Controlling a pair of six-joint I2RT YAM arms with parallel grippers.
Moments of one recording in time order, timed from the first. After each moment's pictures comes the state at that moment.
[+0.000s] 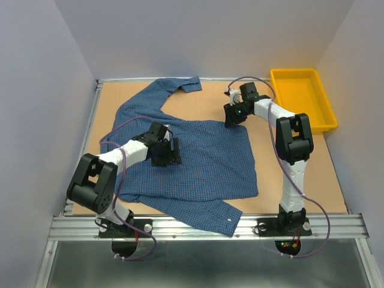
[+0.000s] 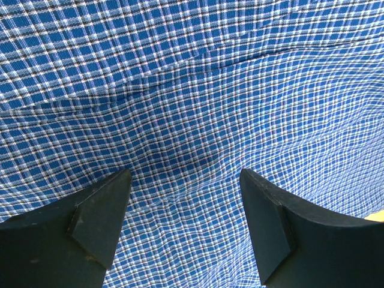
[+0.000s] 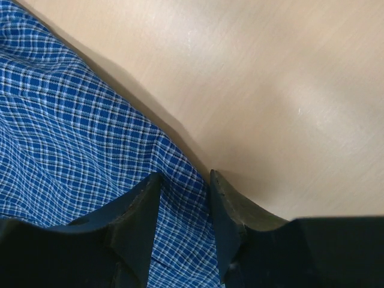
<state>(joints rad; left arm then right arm) -0.45 1.52 0.82 -0.38 0.16 -0.51 0.24 2.18 1.67 -0.51 -0.42 -0.18</state>
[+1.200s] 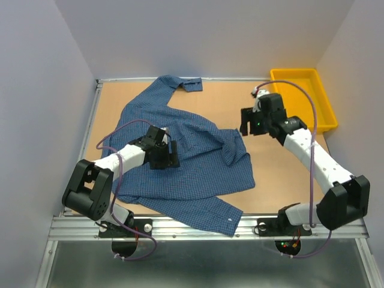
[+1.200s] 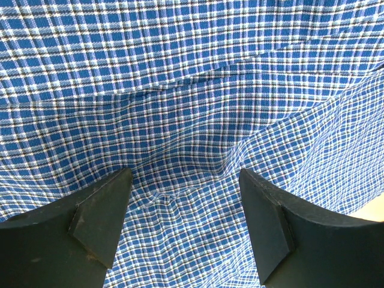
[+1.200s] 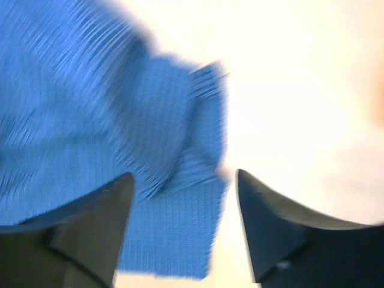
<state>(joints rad) -0.45 1.46 0.75 -0.37 0.15 -0.52 0.42 1.32 1.13 -0.59 0.03 0.16</state>
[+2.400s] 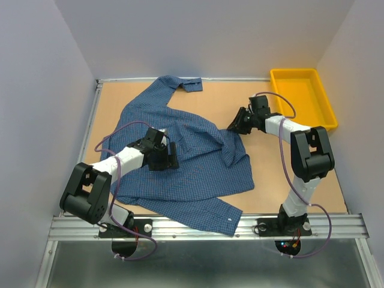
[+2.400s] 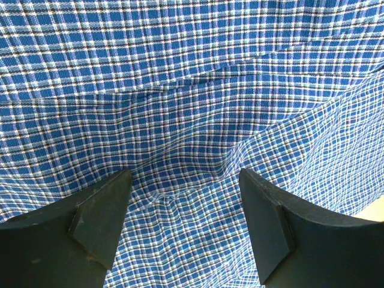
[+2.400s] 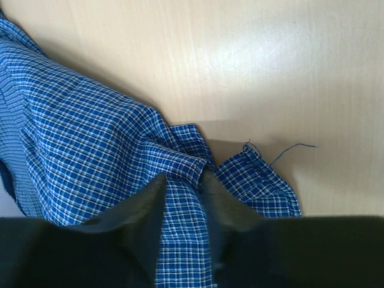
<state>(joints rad) -0.45 1.42 0.72 -0.36 0.15 -0.52 0.22 1.86 1.20 -0.18 -0.34 0.66</state>
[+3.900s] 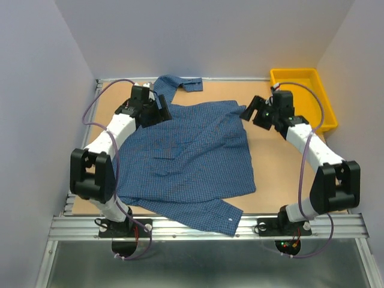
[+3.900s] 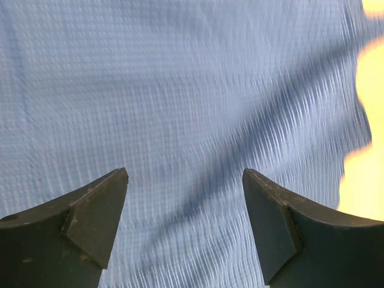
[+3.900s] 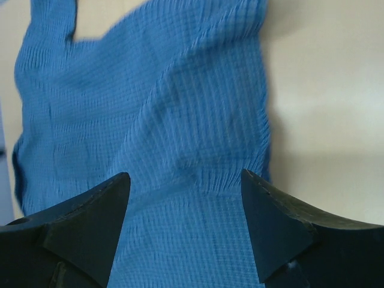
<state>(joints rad) -0.28 1.55 1.21 -0.45 0.15 -0.49 0.11 1.53 1.18 -0.29 -0.24 0.54</state>
